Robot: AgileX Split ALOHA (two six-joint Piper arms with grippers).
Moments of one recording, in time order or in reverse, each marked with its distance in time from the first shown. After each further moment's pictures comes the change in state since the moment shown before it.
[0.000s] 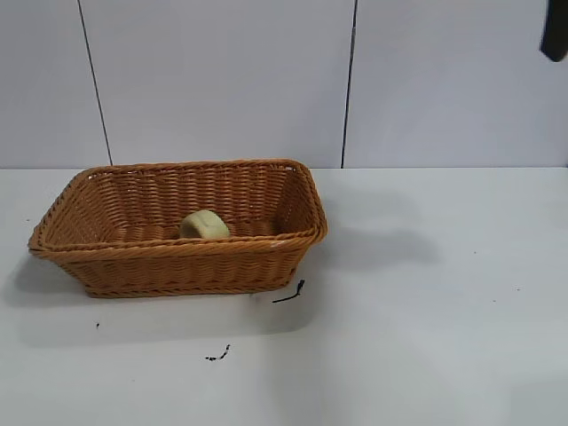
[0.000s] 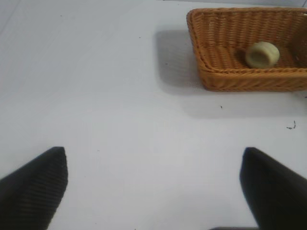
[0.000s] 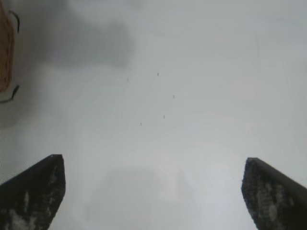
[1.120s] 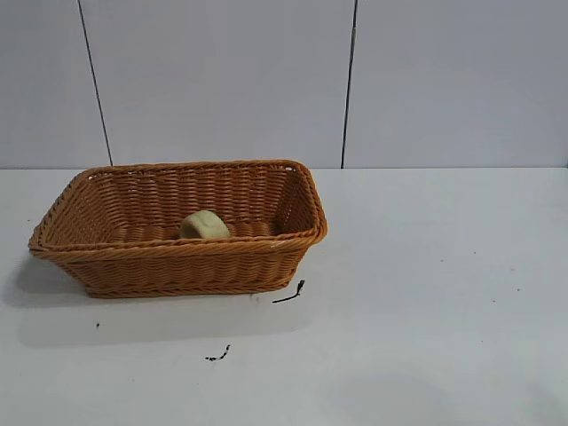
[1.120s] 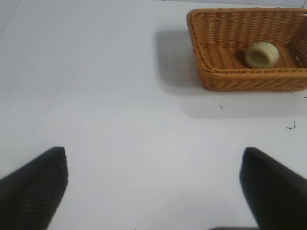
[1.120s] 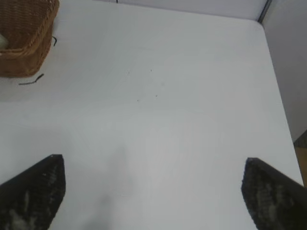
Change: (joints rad) left arm 0.000 0.000 0.000 0.000 0.000 0.000; right arm 0.000 -1.369 0.846 -0.013 -0.194 0.001
